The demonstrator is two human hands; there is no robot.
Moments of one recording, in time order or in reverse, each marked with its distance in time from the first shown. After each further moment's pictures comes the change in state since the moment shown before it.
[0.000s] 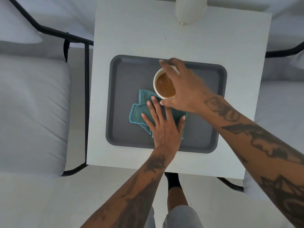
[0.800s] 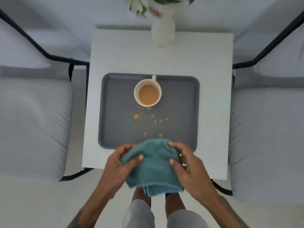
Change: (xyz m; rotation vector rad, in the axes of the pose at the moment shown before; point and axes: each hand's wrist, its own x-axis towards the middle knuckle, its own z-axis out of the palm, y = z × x) left_hand -0.091 -0.041 -0.142 -0.981 -0.348 -0.364; right_hand -0.217 0.004 0.054 0.947 0.079 0.233
